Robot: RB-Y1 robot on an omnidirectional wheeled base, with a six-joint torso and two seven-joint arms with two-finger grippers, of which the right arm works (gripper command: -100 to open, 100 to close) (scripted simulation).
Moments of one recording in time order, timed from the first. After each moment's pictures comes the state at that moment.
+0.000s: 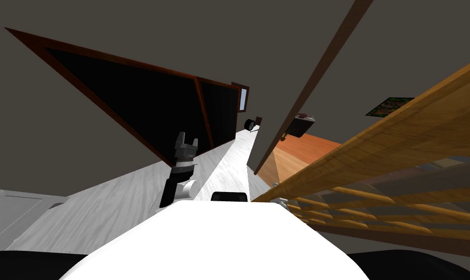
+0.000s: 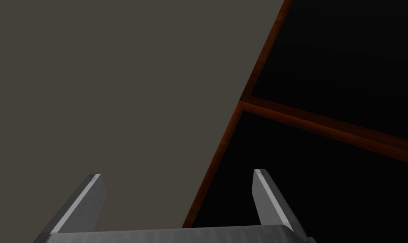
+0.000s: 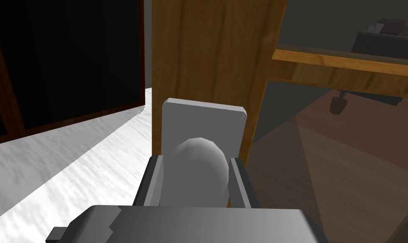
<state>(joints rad) 0.50 -0.46 0.43 -0.65 -0.50 -1.46 -1.71</state>
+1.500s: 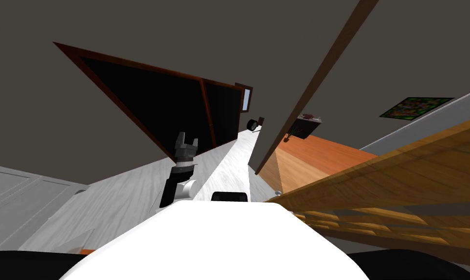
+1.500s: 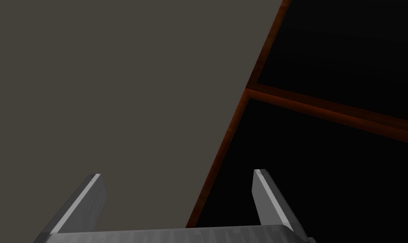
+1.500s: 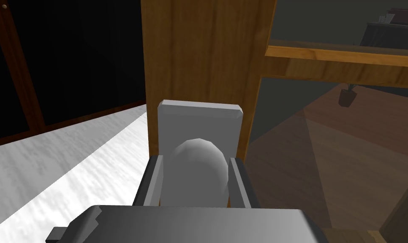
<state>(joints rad) 0.52 -0.40 0.45 -0.45 -0.50 -1.65 -1.78</state>
